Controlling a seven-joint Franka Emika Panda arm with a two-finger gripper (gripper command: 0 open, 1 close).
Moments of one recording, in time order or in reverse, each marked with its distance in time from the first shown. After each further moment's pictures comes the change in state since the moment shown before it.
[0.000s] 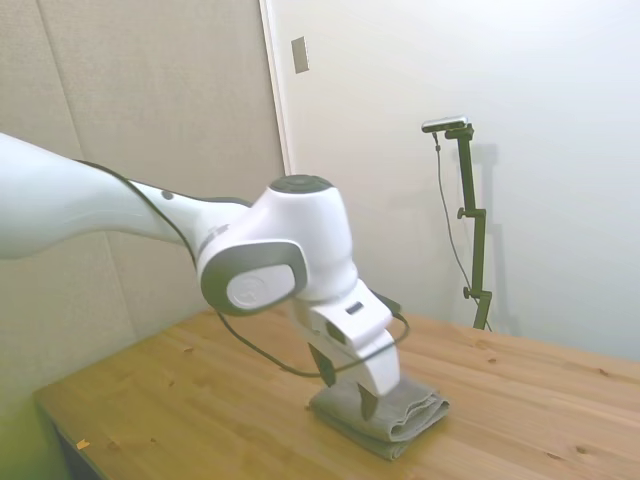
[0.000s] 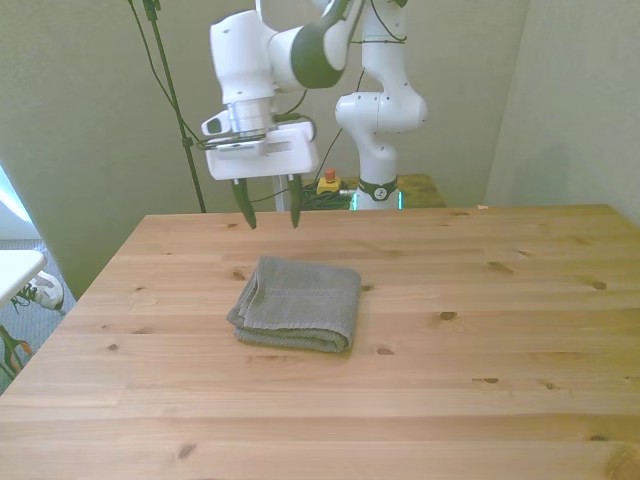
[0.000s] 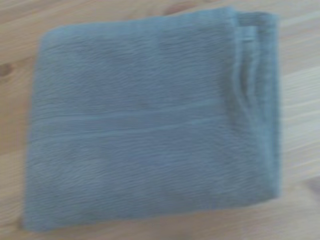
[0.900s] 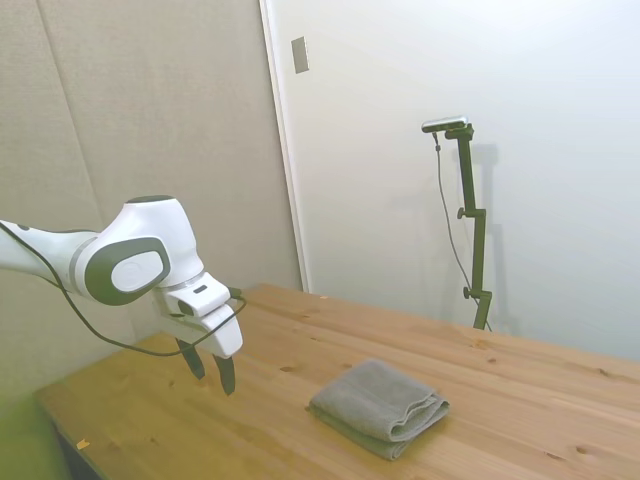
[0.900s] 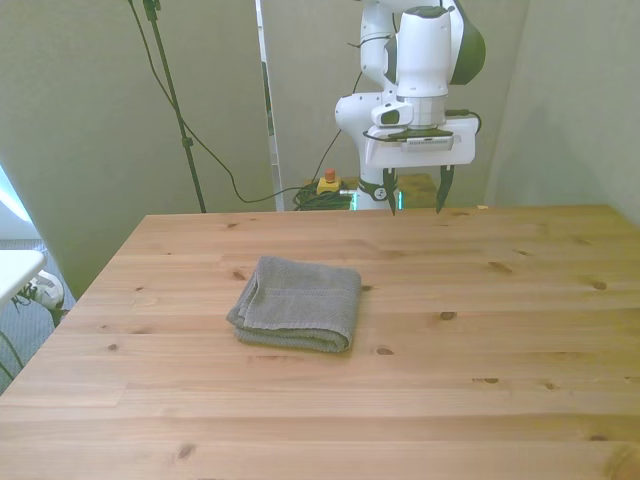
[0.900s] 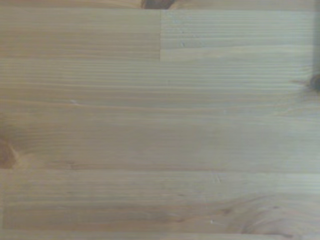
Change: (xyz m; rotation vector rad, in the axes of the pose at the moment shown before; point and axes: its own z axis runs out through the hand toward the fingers) arm -0.293 -0.101 0.030 -0.161 0.004 -0.313
